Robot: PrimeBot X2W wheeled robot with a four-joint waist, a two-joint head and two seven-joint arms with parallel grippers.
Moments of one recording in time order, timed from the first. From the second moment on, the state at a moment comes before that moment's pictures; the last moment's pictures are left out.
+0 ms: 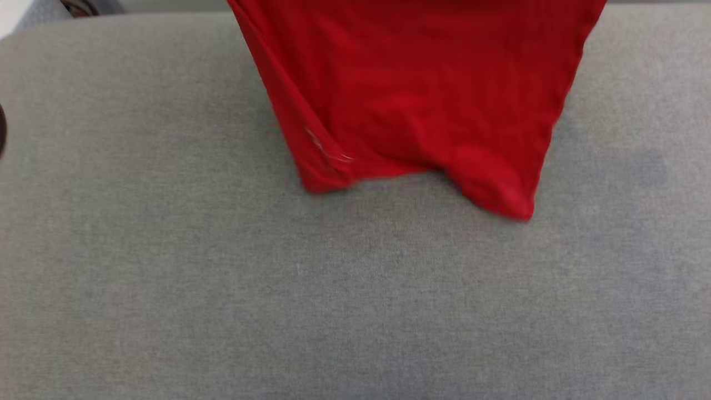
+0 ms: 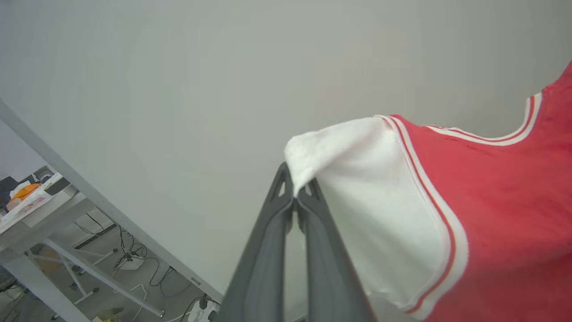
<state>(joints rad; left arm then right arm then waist) -1.48 0.71 -0.78 0.29 -0.68 -0.07 0.27 -1.26 -0.74 0.51 0.28 0.65 0.13 0.27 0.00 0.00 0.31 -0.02</state>
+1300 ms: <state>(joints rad) -1.25 0.60 -0.84 0.75 -0.75 -0.12 -0.18 -1.33 -0.59 0.99 0.71 0.83 0.13 -0.08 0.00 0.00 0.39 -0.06</state>
